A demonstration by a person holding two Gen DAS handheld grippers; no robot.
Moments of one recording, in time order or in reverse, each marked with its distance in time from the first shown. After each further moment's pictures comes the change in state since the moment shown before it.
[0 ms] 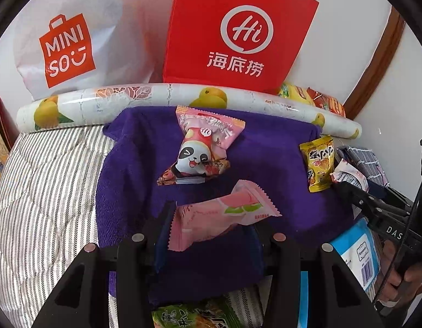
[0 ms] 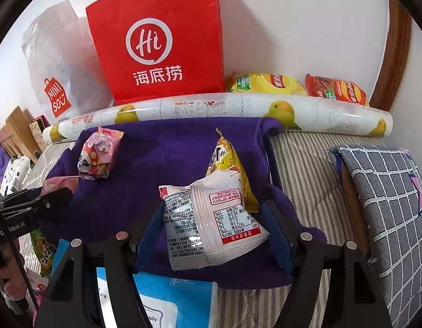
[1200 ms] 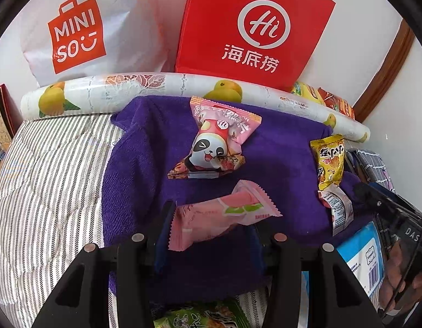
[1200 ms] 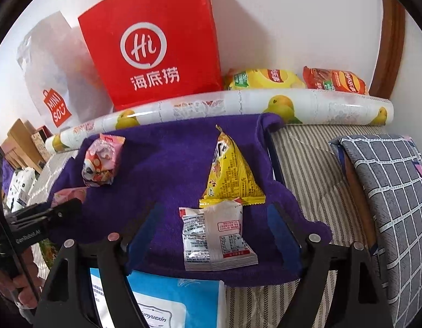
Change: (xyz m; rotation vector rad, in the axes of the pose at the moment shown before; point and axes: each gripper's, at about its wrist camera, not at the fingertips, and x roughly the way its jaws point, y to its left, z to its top) left arm 0.008 0.011 -0.003 -0.045 0.023 0.026; right arm -0.002 -0.003 0.001 0.070 0.005 0.035
